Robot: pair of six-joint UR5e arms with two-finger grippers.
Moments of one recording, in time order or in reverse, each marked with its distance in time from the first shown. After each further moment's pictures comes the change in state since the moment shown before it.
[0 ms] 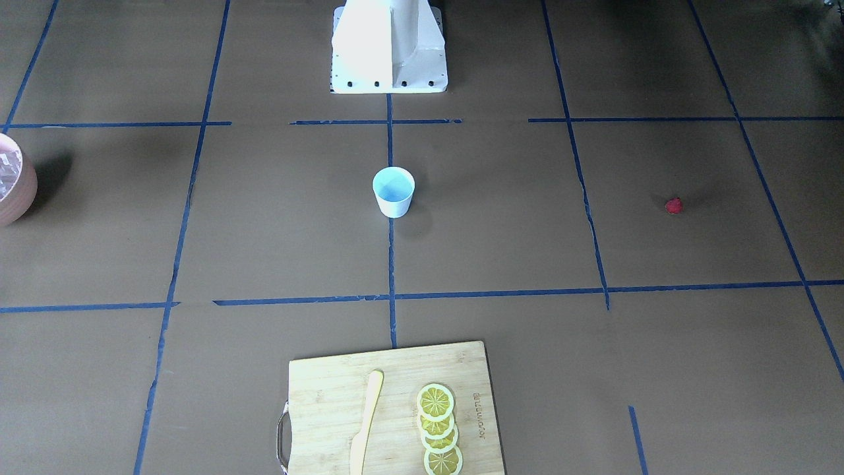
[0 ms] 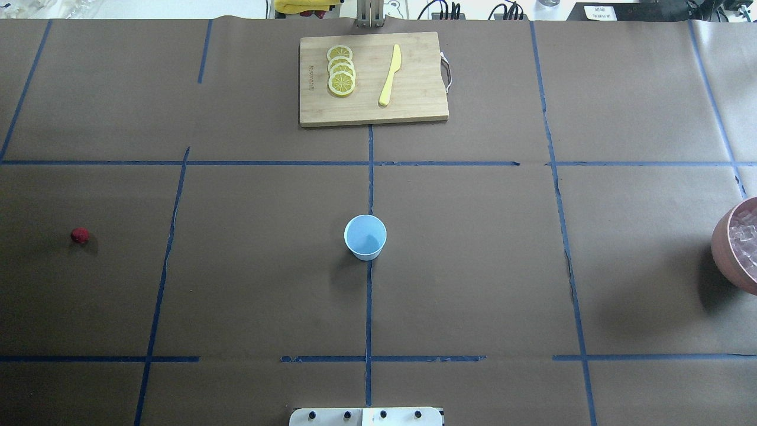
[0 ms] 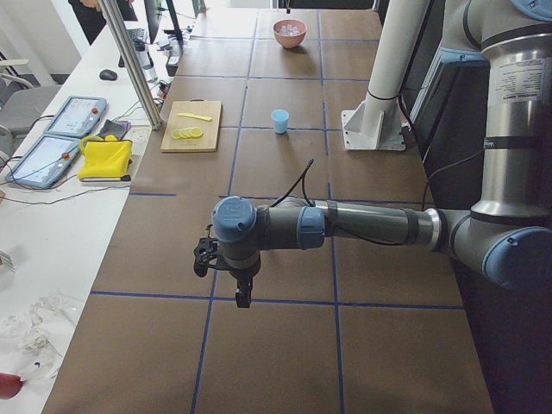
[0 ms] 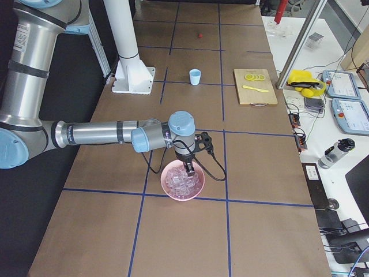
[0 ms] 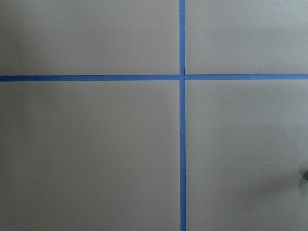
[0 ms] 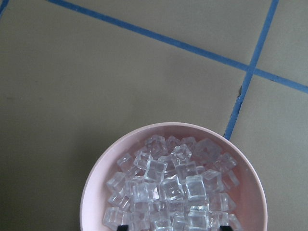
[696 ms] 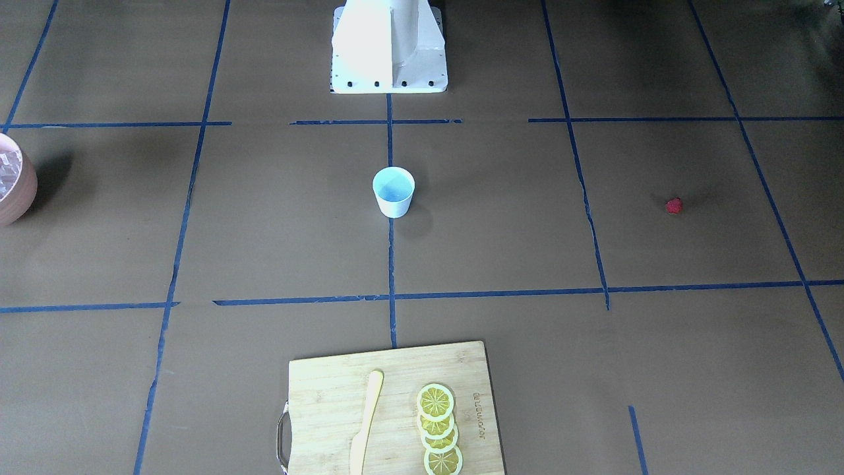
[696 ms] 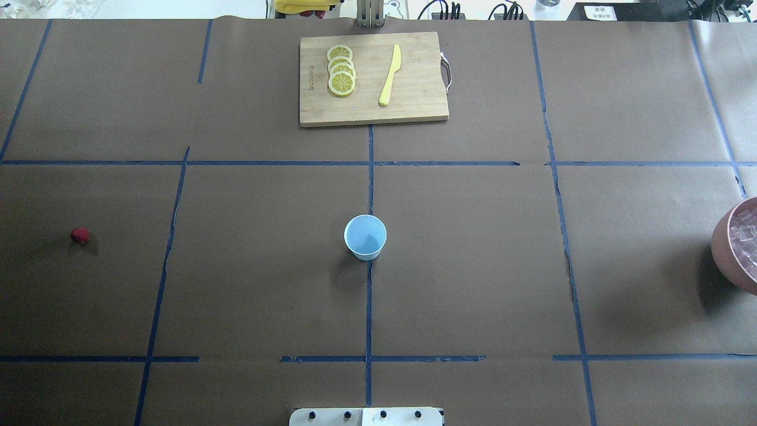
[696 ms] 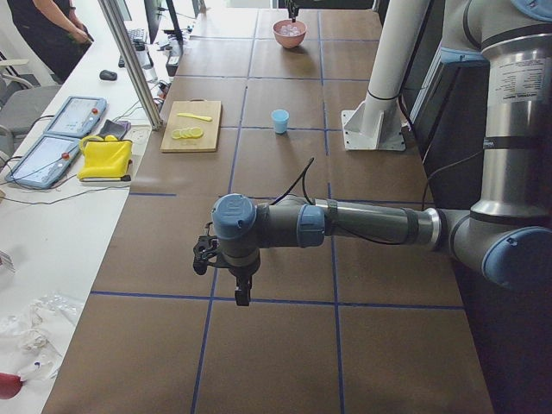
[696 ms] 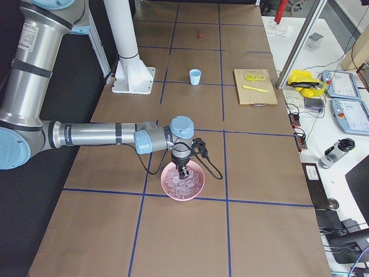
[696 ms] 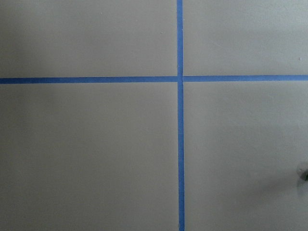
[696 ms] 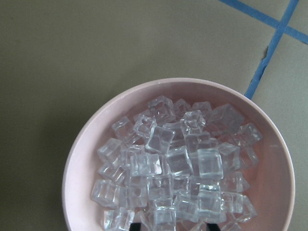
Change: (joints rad) left arm 0.000 -0.001 -0.010 0.000 0.000 -0.015; right arm -0.118 -0.020 -0.030 -0.004 -0.070 -0.022
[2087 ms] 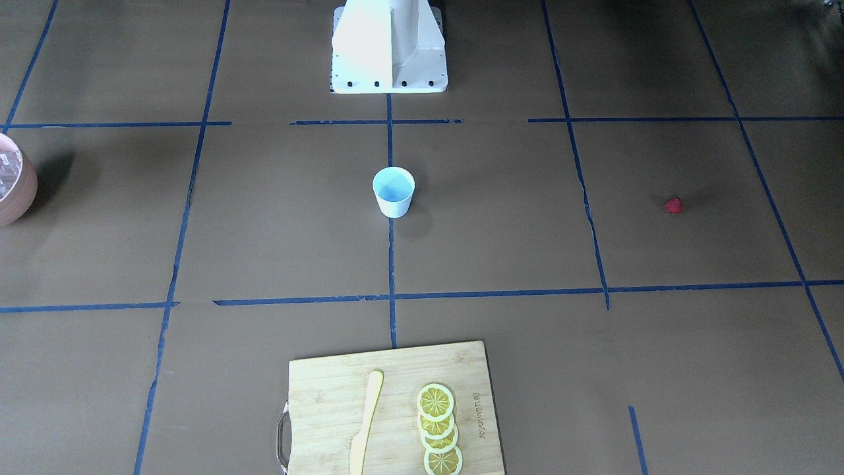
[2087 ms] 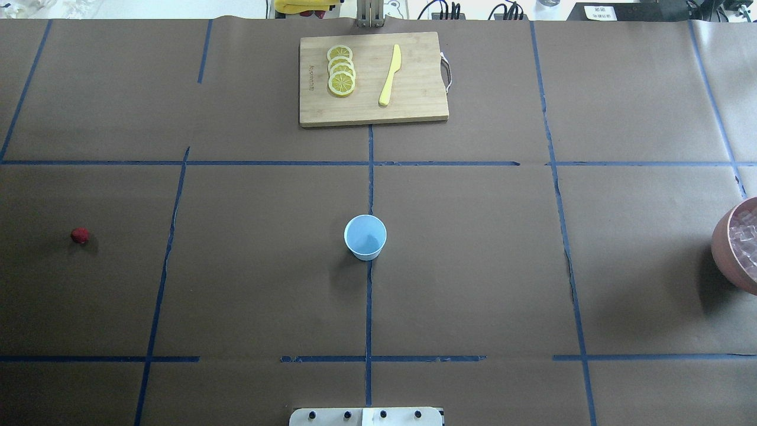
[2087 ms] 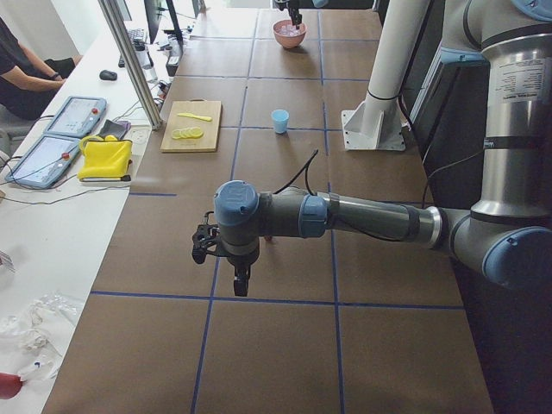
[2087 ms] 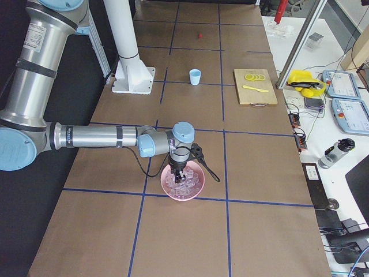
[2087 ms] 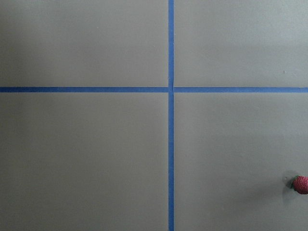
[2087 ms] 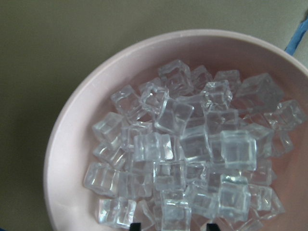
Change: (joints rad) left arm -0.001 0.000 -0.047 0.000 0.000 -0.033; right arm -0.086 -0.002 -0.044 -0.005 -0.034 -0.002
